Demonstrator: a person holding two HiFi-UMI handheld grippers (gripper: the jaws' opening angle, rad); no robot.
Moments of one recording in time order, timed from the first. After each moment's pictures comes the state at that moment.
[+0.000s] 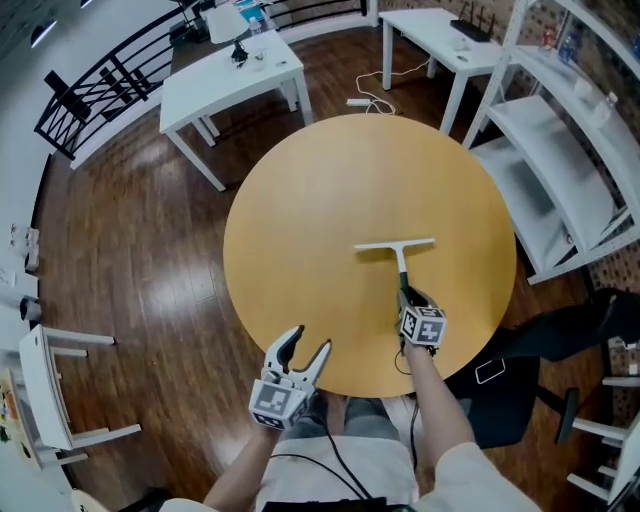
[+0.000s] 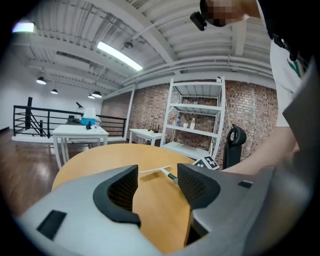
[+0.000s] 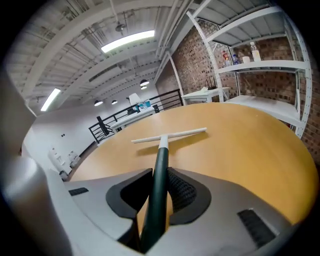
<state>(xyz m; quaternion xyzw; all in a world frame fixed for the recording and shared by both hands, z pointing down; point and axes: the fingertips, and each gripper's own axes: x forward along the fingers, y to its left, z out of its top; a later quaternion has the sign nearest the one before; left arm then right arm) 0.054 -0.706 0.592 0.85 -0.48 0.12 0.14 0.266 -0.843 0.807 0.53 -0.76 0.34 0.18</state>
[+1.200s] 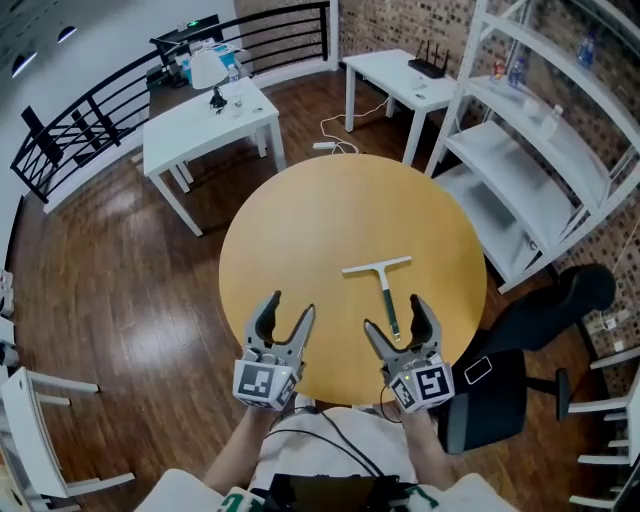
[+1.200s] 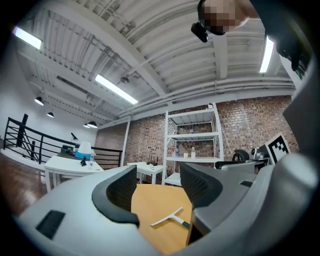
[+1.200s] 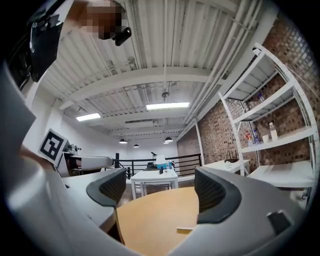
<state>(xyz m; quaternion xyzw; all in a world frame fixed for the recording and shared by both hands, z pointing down) -0.011 -0.768 0.458 0.87 -0.50 -0.03 0.01 0.176 -0.752 0.464 0.54 -0.84 0.02 -0.05</state>
